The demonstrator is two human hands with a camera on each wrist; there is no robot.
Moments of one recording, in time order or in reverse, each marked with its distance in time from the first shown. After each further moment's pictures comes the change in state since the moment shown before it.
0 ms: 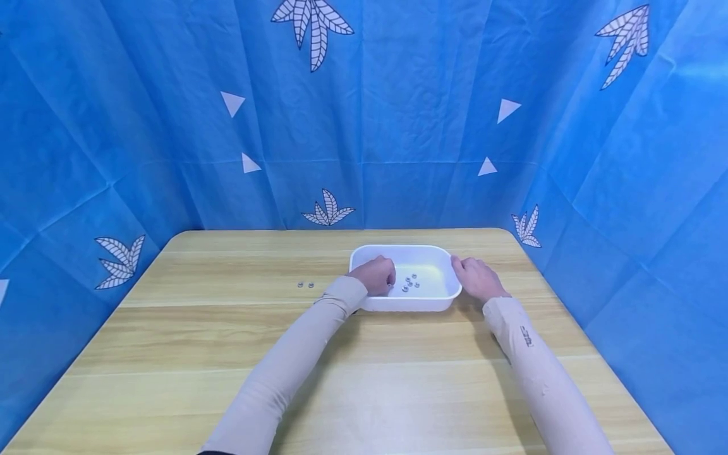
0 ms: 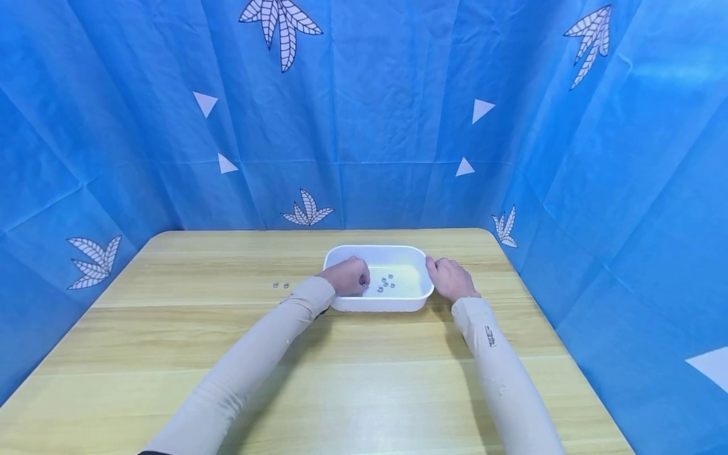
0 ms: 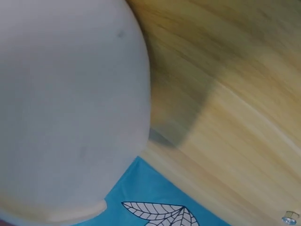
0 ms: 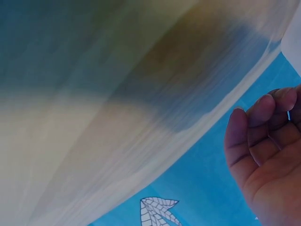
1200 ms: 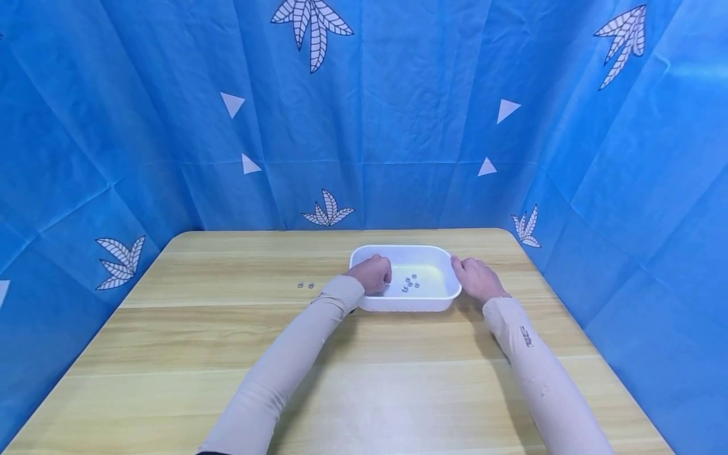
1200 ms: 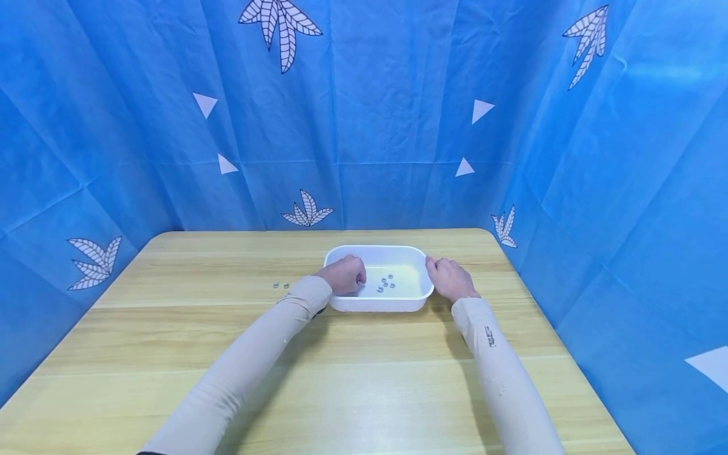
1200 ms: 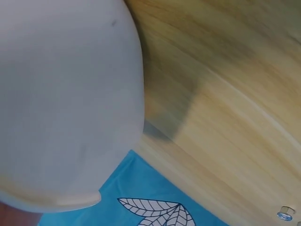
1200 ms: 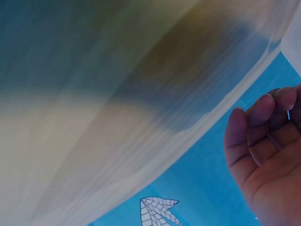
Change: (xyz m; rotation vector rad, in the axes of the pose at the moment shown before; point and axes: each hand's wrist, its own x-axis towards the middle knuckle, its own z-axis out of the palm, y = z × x) left_hand -0.006 -0.001 -0.008 0.004 -0.002 -0.035; right_hand -0.002 -0.001 -0.001 -0.001 -0.007 -0.002
